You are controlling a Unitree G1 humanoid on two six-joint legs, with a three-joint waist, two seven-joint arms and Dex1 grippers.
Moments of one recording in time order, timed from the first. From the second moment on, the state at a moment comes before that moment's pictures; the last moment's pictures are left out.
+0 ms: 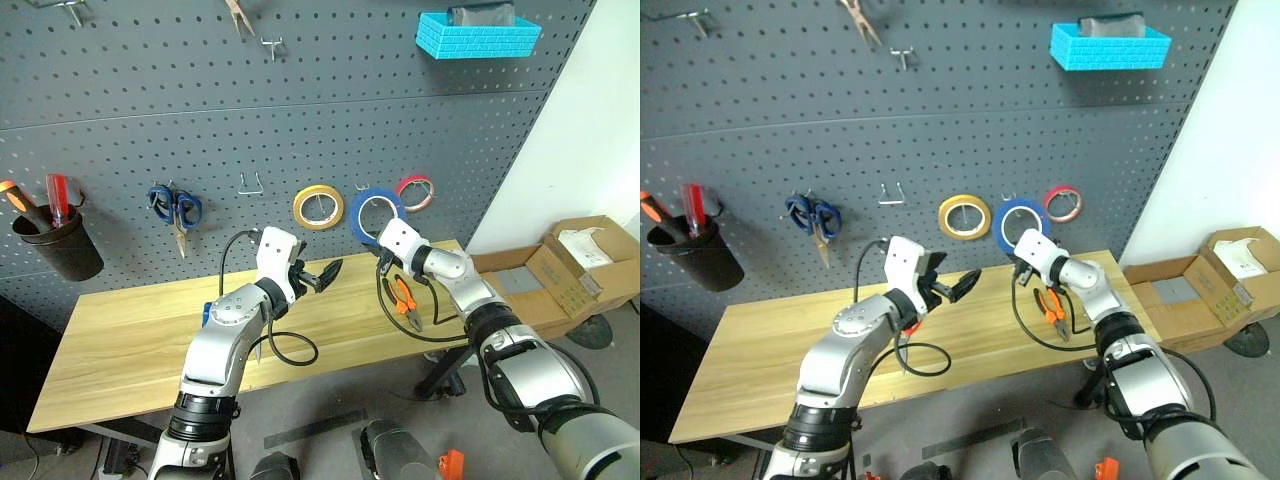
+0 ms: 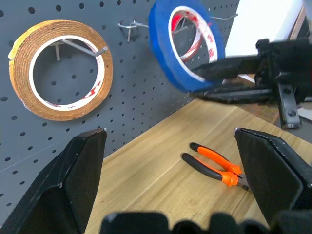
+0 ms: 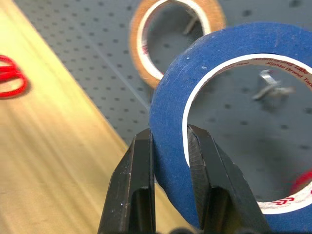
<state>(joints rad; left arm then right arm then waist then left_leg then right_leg) -0.31 0.22 -0.03 -0.21 -0.20 0.58 -0.45 -0.85 -0.26 0.23 0.97 -0.17 -0.38 0.59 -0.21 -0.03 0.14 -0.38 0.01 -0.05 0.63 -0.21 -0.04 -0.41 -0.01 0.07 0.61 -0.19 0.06</state>
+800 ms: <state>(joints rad) -0.07 0.42 -0.21 -0.20 -0.09 0.40 -0.58 -0.52 -0.26 0.15 0.36 -0.13 0.44 0.55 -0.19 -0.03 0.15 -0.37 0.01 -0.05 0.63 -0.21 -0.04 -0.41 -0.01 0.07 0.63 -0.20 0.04</state>
